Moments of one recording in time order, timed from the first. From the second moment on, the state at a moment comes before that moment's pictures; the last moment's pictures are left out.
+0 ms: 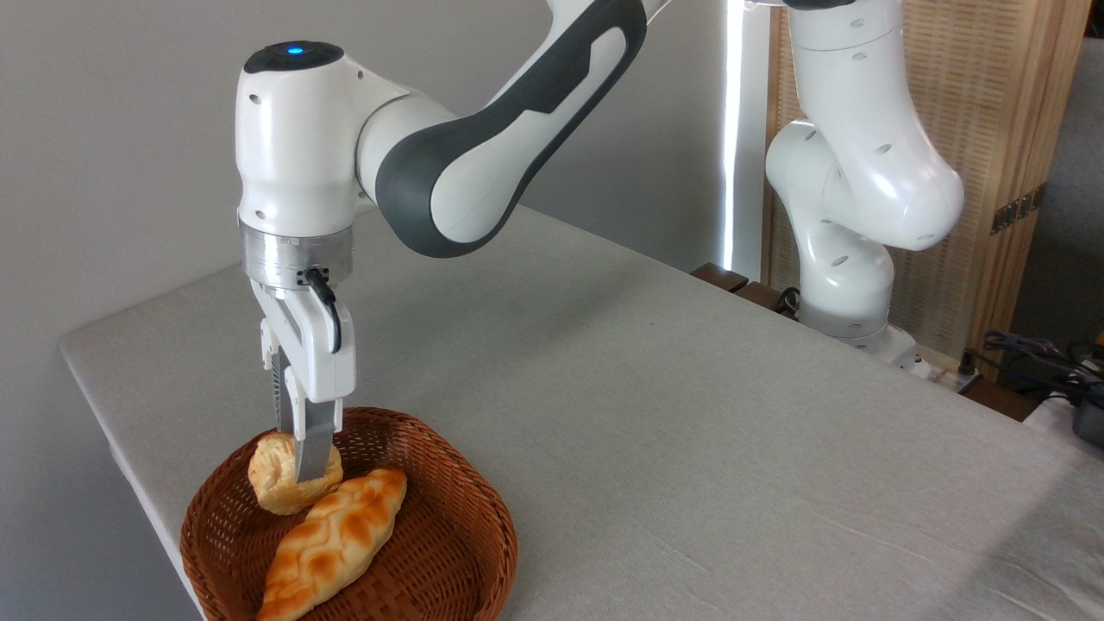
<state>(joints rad) -0.18 0.23 -0.01 -1.80 -0.08 2.30 0.79</state>
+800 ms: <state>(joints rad) -0.17 0.08 0.00 -1.79 -0.09 2.15 0.77</state>
